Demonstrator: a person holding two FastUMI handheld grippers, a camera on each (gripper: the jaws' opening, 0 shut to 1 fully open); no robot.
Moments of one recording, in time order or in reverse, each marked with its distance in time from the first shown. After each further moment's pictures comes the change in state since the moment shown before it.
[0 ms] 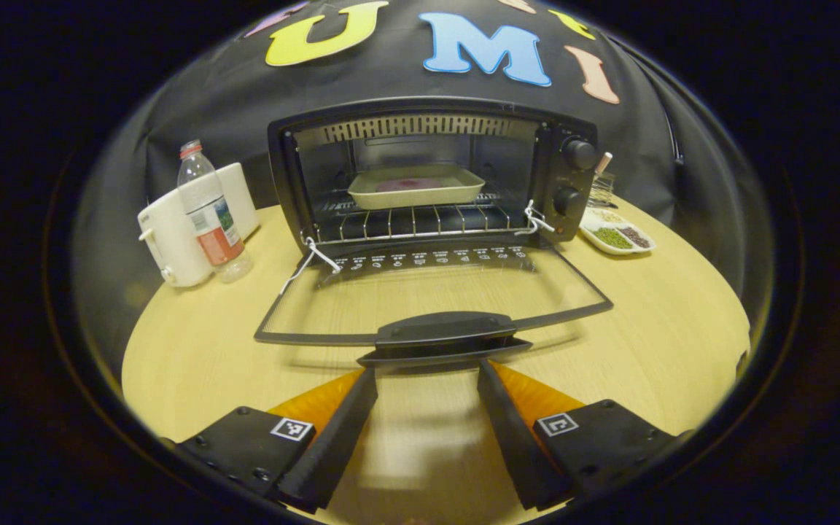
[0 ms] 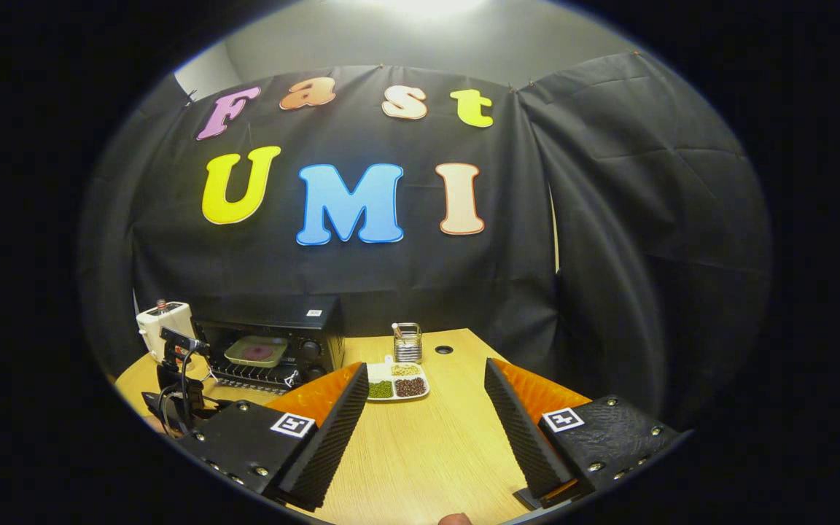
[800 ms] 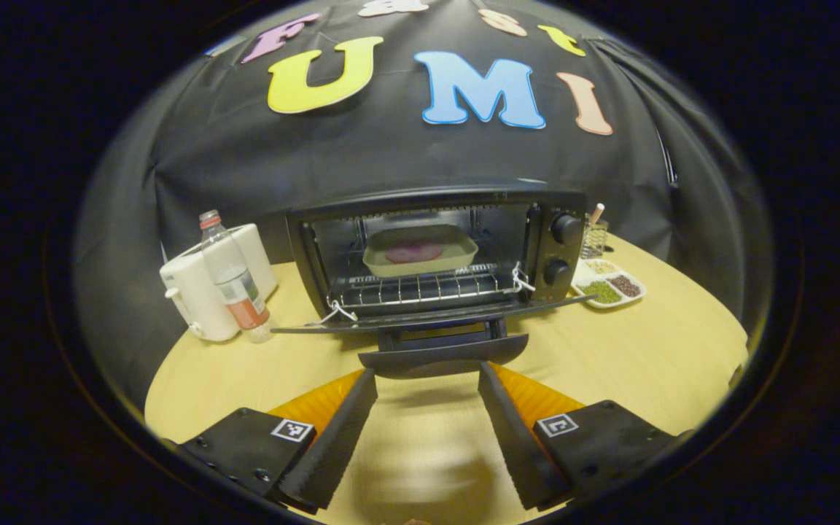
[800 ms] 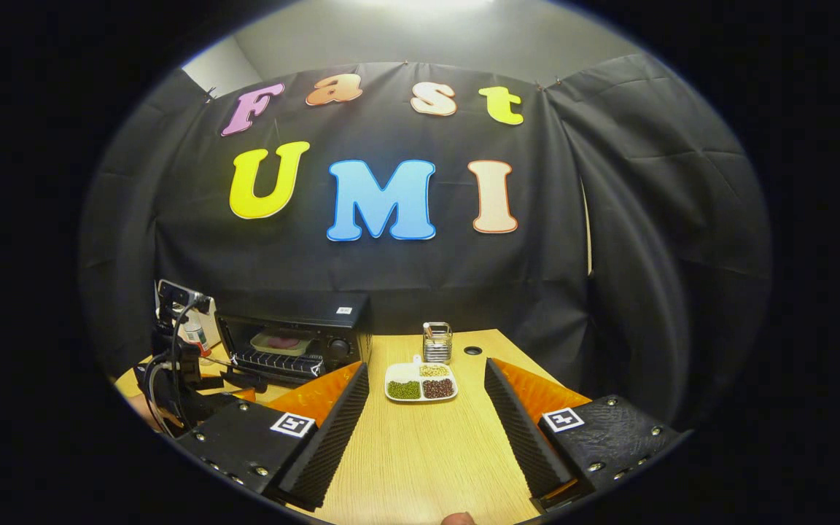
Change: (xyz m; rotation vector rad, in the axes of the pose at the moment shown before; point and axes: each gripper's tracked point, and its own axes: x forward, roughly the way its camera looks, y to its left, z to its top) left arm -0.046 0.002 0.061 0.038 -0.212 0.028; right arm 0.016 0.029 0.000 -0.020 0.003 0.104
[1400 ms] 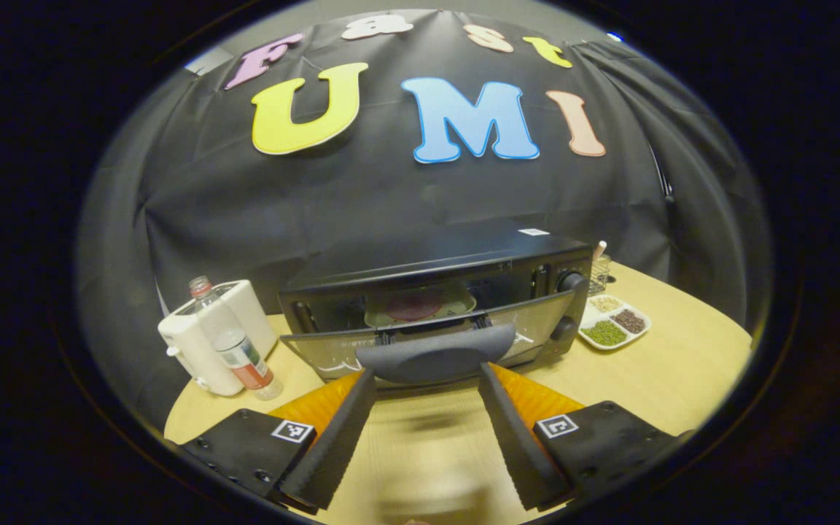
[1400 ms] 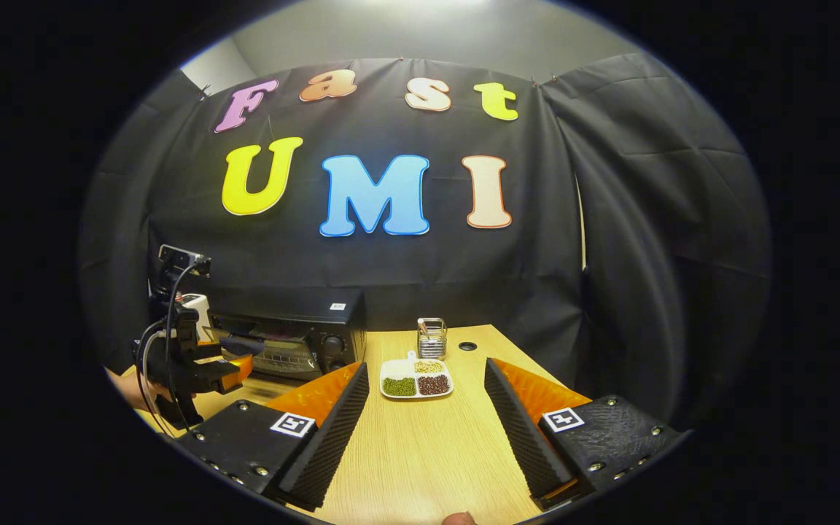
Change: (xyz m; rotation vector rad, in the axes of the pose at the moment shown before) left arm 0.010 0.000 0.060 0.062 -0.121 -0.015; right arm 0.000 -0.002 -0.005 0.011 0.017 -0.033
